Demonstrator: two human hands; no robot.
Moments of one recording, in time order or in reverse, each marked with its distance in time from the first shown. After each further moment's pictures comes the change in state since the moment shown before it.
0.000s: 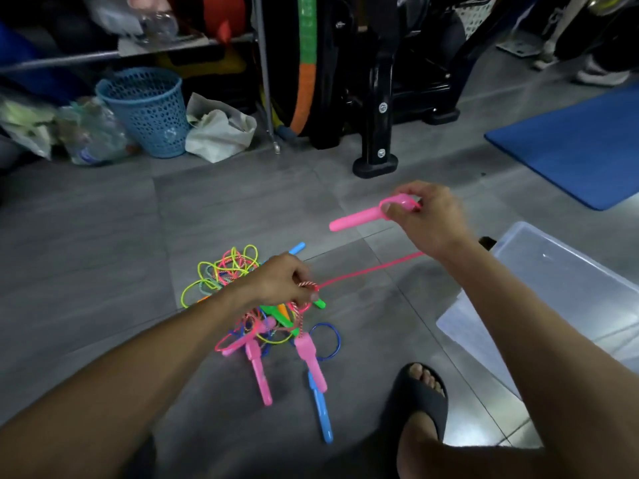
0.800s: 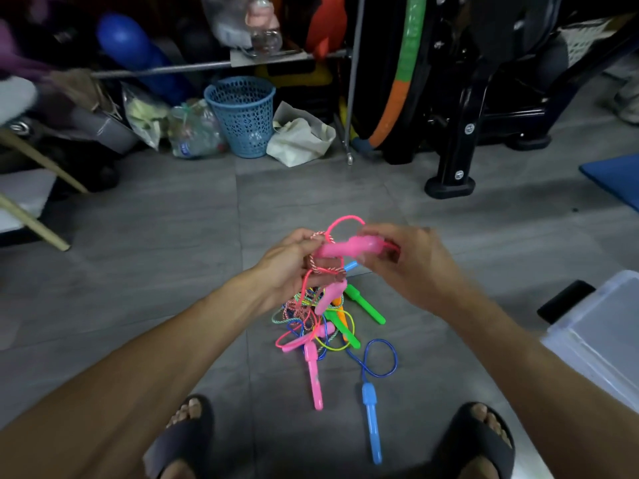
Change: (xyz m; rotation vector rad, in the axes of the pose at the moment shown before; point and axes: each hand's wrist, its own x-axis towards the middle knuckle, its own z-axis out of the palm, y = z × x) left_hand -0.074 -0.024 -0.064 -1.232 0.337 -0.115; right_hand -0.045 -0.098 0.085 0.019 -0.189 -0.589
